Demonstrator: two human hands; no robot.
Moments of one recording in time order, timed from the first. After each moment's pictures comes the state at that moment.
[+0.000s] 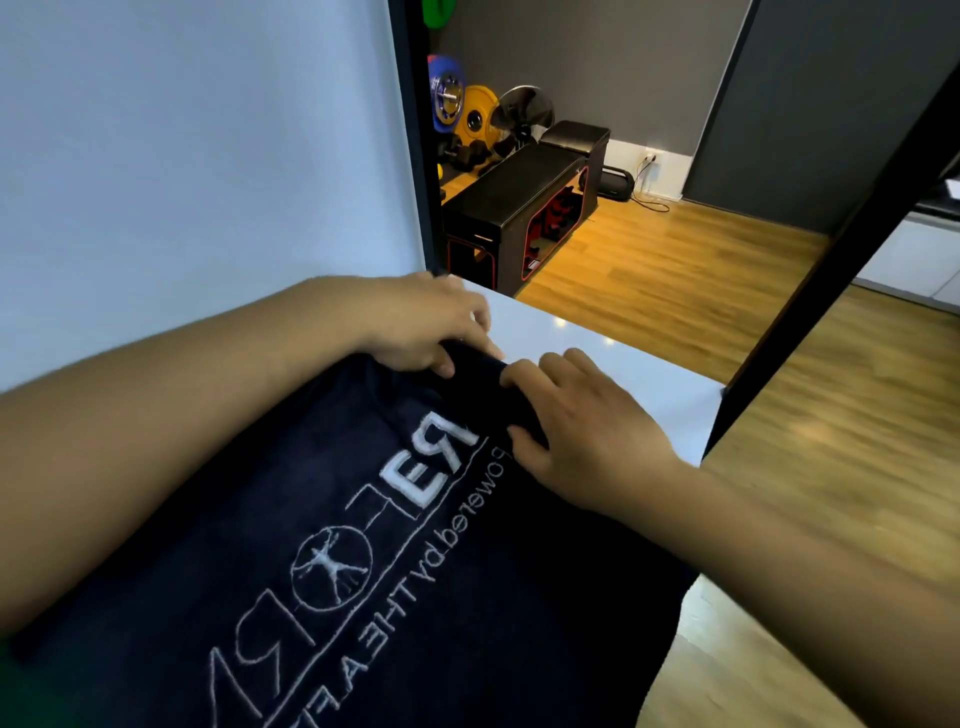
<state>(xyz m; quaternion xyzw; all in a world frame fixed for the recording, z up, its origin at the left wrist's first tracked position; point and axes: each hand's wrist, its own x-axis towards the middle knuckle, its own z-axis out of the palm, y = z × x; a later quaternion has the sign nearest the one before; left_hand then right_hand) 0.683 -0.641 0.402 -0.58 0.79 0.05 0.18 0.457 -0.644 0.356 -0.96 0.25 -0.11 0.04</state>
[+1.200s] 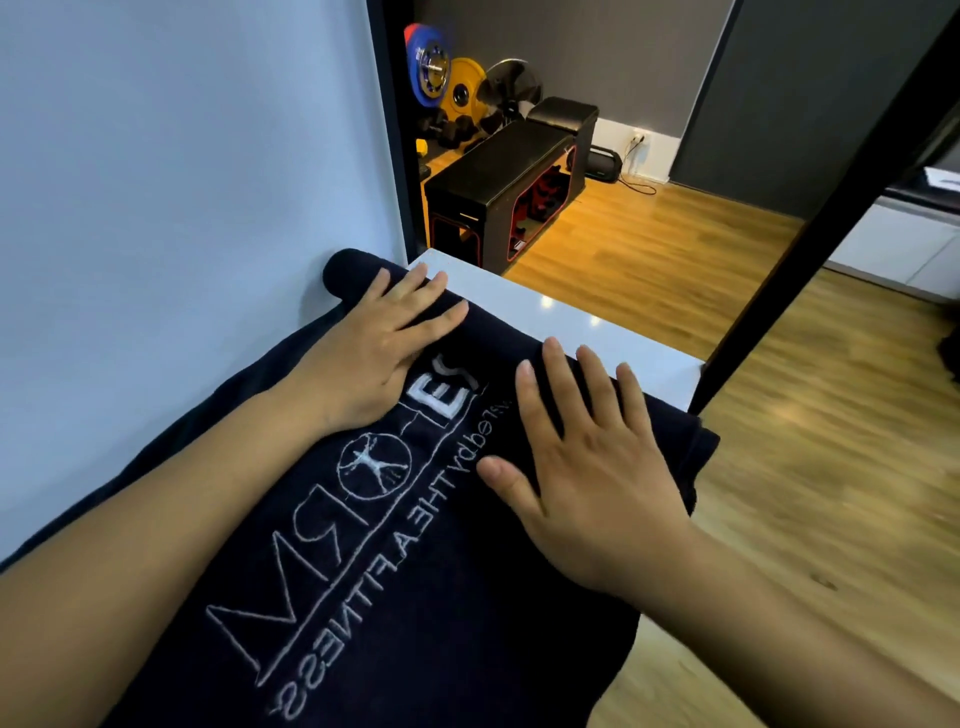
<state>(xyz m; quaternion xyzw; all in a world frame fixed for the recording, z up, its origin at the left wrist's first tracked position) 0.681 -0.585 0.319 -0.63 0.76 -0.09 -0.16 0.419 -0.602 0.343 -0.94 0.35 -0.03 0.02</state>
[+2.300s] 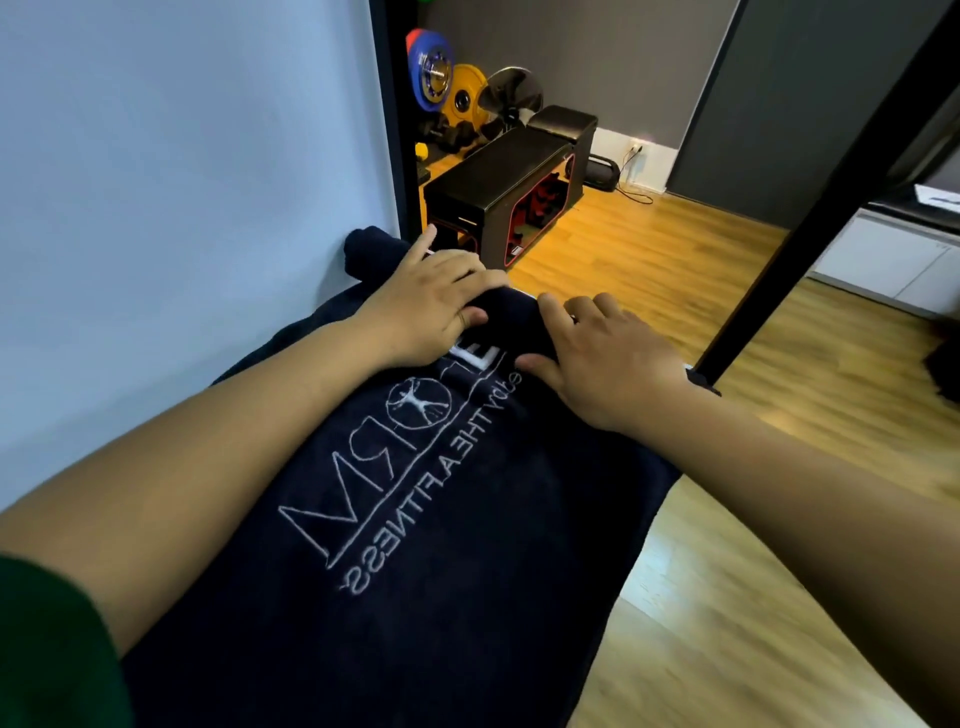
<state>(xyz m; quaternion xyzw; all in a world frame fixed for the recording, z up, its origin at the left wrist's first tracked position) 0.672 -0.655 0.333 -0.62 0.77 -0.08 -0.10 0.444 -0.703 0.355 -0.94 0.34 0.02 -0.09</state>
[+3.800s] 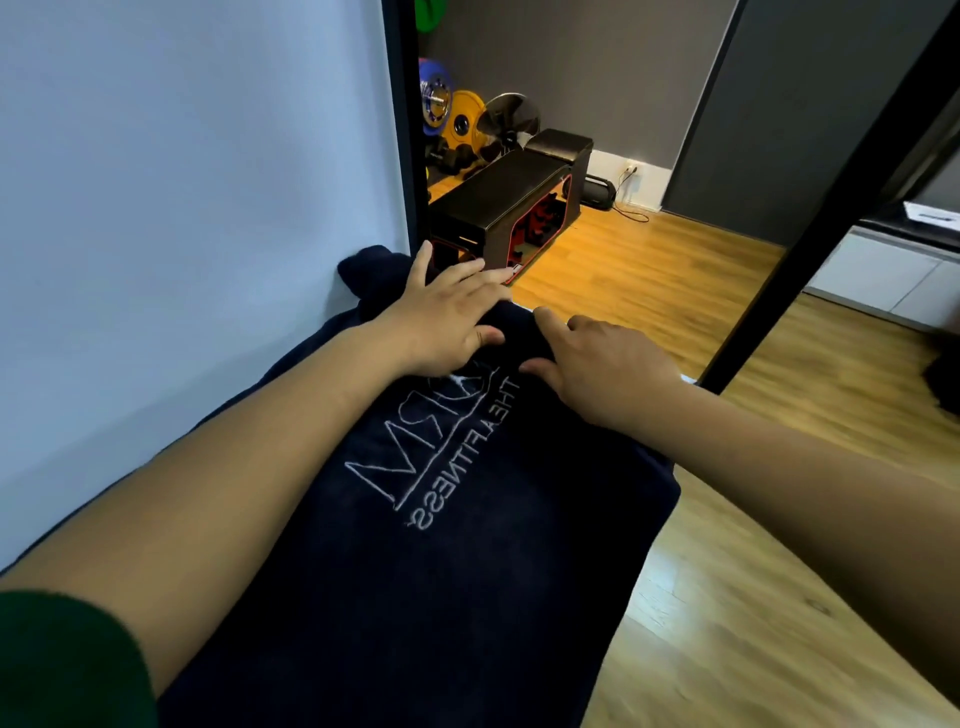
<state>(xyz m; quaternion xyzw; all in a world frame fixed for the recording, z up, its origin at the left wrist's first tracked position) 0.659 -0.652 0.353 -0.68 0.73 -0.03 -0.02 0.456 -0.698 0.367 -0.94 0.33 -0.01 -0.06</state>
